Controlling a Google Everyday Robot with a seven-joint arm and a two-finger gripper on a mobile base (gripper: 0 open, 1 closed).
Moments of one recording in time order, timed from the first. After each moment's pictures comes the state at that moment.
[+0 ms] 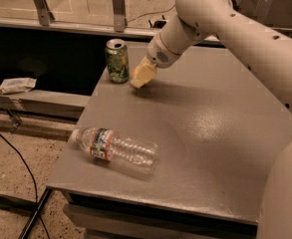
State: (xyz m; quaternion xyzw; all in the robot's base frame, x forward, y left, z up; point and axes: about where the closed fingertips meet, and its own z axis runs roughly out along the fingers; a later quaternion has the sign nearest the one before) arm 0.668 0.006 0.845 -0.58 0.75 0.16 0.27
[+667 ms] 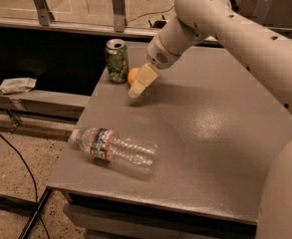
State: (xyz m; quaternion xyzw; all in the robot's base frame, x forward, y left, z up) arm 0.667 0.008 0.842 -0.58 0.75 0.16 0.27
